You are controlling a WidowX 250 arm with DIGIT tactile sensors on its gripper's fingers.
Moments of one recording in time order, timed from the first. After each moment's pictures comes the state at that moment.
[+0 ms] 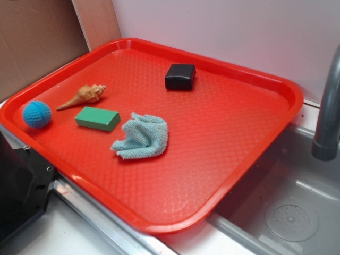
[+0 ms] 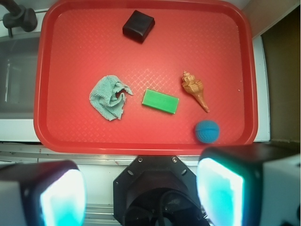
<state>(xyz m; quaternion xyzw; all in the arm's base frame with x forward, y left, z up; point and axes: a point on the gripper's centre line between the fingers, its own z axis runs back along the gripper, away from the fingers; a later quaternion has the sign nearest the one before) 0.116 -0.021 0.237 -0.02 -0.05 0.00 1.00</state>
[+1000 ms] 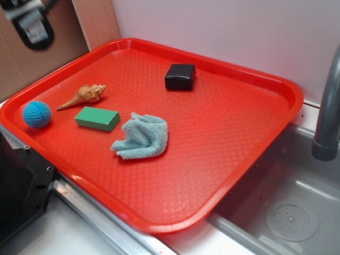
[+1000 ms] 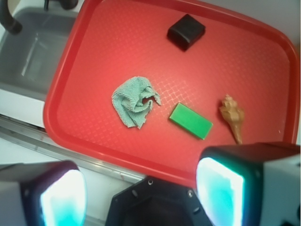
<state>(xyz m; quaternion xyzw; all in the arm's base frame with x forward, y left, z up) 0.130 -0.053 0.188 -0.04 -0.07 -0.15 0.98</state>
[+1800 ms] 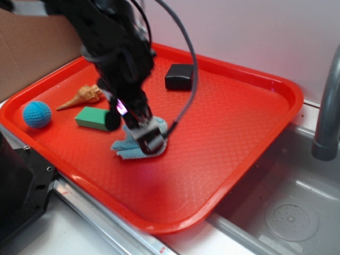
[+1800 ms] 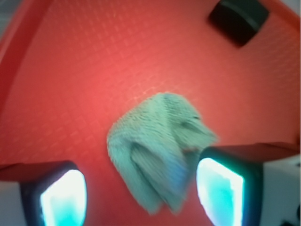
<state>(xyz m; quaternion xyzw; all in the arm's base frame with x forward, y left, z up) 0.179 -0.097 0.055 0.02 -0.08 -0.12 0.99</state>
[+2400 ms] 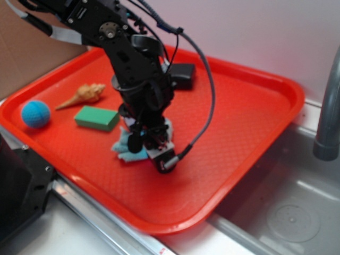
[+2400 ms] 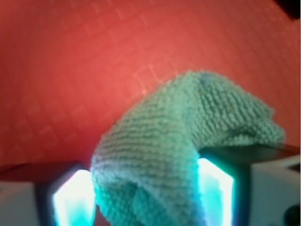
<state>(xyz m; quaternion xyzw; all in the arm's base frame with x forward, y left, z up) 0.194 -0.092 0.019 0.01 -0.06 -0.11 0.99</state>
